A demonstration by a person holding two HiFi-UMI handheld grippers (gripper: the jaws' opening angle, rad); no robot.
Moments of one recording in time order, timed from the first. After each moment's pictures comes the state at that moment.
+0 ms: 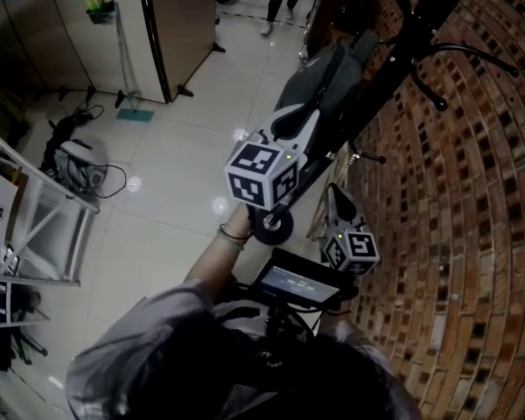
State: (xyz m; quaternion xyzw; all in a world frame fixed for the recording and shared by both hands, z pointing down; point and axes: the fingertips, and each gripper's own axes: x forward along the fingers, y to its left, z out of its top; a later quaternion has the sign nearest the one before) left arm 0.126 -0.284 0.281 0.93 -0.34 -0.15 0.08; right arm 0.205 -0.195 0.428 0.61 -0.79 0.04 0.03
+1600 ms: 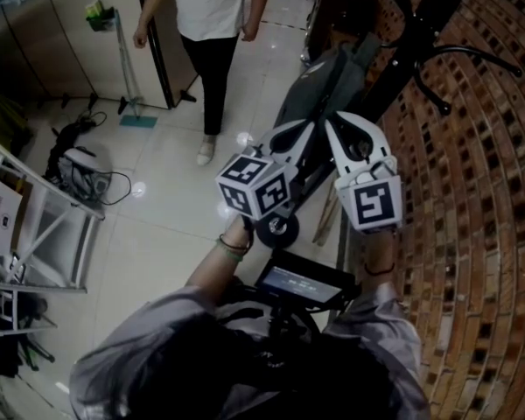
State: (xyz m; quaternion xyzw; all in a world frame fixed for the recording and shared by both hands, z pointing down) left arm 0.120 -0.279 0.300 0.93 -0.28 -0.19 0.14; right arm 0.127 -0.254 0.260 0.48 -0.79 -0.33 0.21
